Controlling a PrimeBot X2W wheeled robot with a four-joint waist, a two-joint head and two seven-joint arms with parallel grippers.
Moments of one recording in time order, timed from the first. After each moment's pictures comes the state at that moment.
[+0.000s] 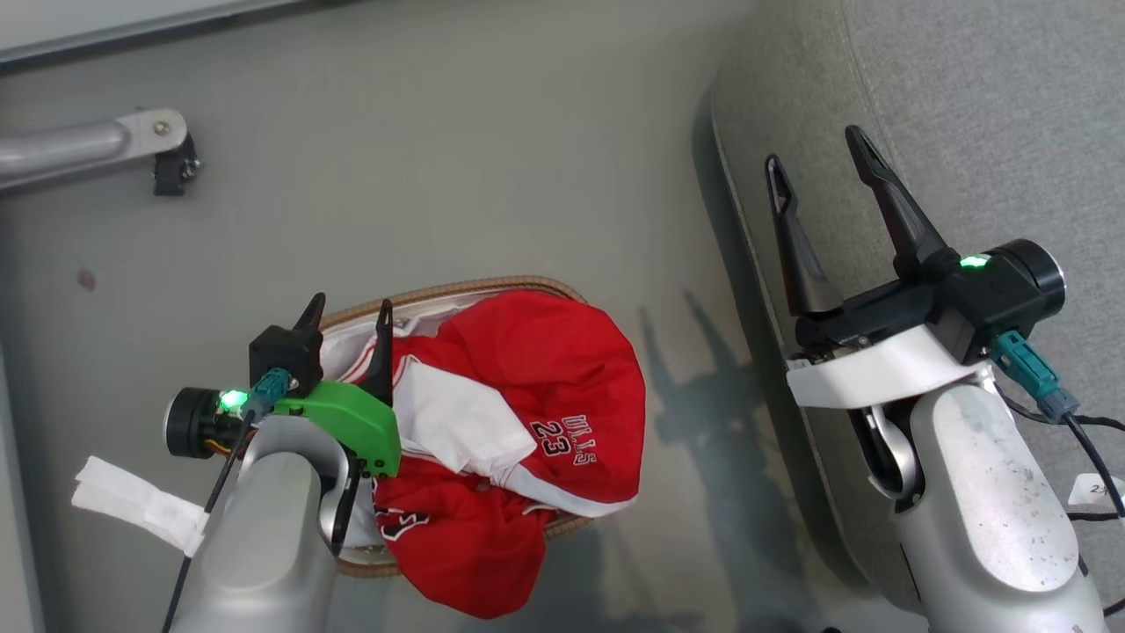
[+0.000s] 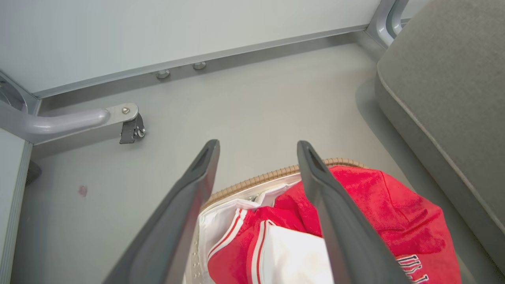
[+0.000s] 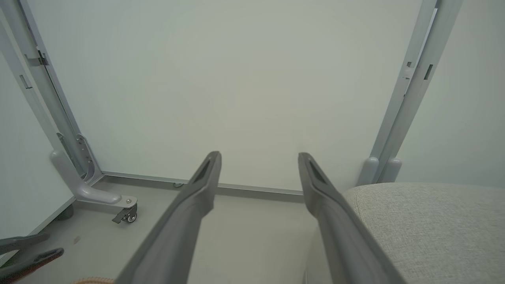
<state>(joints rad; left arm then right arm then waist) -0.52 0.06 -0.17 0.79 -0.13 -0.13 -0.26 -0.41 -0.05 0.14 0.04 0.09 0.13 -0.26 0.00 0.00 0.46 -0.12</state>
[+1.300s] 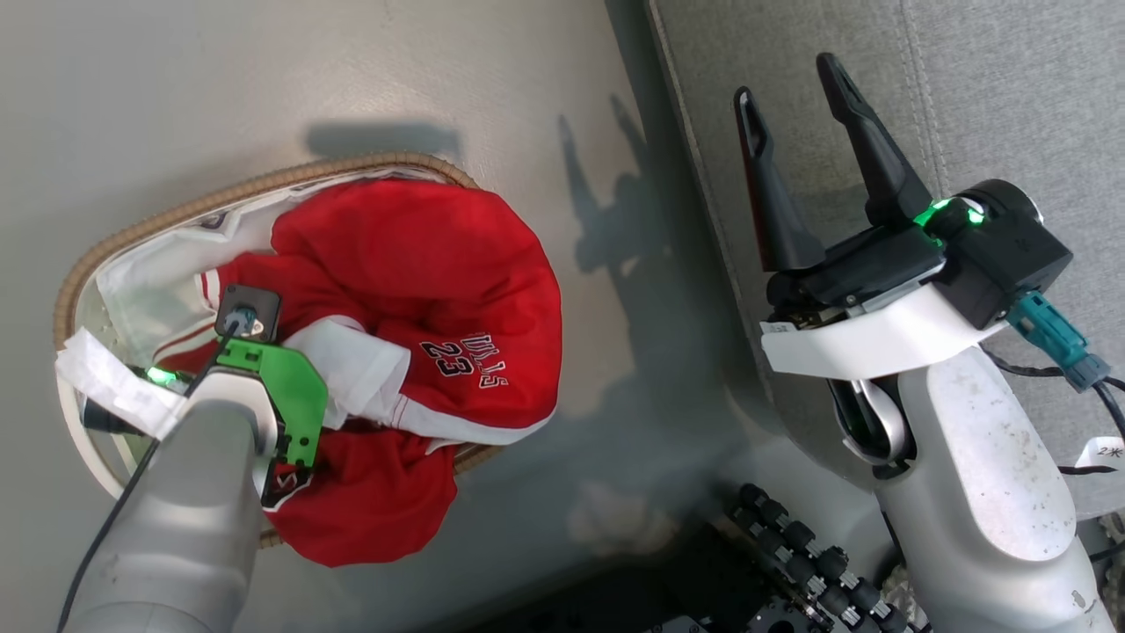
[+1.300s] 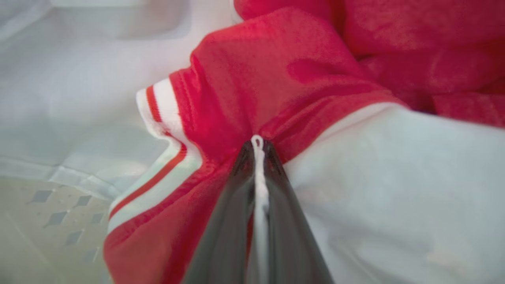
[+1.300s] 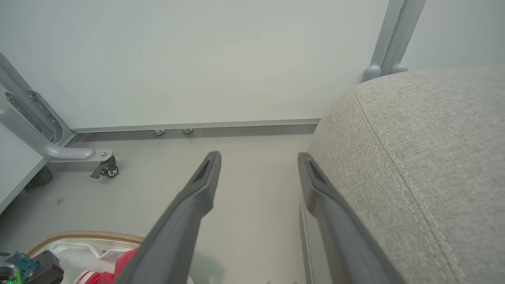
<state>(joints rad) -0.82 0.15 -0.34 1.29 -0.09 -0.08 -0.07 -0.50 -0.05 0.22 -0.02 0.23 0.13 -0.26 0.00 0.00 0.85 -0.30</state>
